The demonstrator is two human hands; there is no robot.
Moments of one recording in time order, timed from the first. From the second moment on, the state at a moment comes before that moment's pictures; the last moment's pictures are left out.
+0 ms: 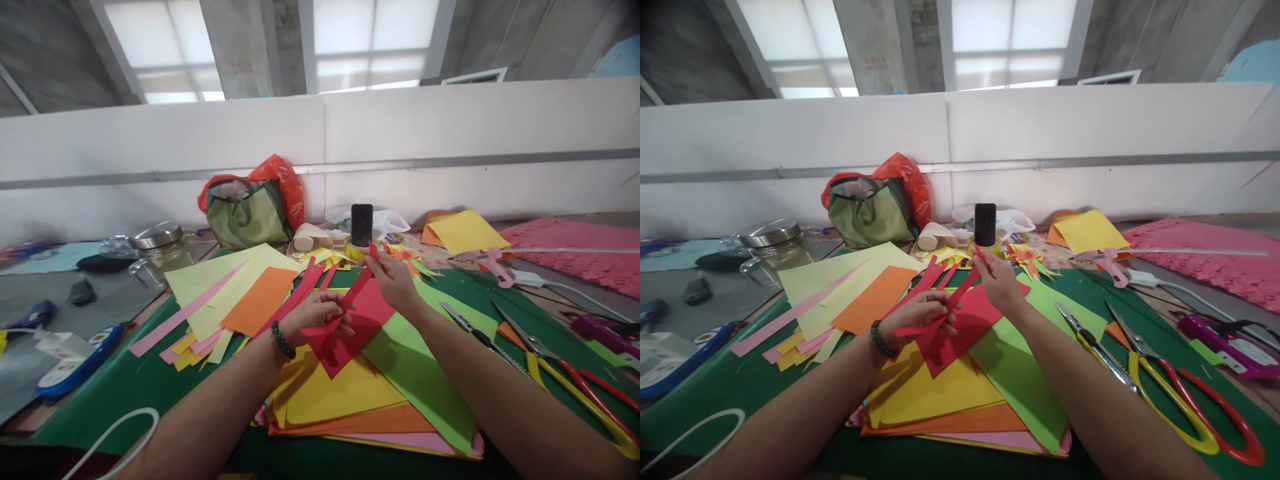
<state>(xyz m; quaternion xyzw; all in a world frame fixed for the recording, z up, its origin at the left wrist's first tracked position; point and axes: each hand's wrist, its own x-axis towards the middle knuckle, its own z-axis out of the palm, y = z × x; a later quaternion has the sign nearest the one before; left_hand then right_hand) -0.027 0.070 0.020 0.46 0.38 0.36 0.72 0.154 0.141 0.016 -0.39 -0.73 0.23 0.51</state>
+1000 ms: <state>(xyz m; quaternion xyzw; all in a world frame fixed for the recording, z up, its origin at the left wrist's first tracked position) -0.025 0.073 0.015 0.45 0.39 0.44 0.67 0.139 0.121 0.015 -0.38 -0.68 0.45 0.45</state>
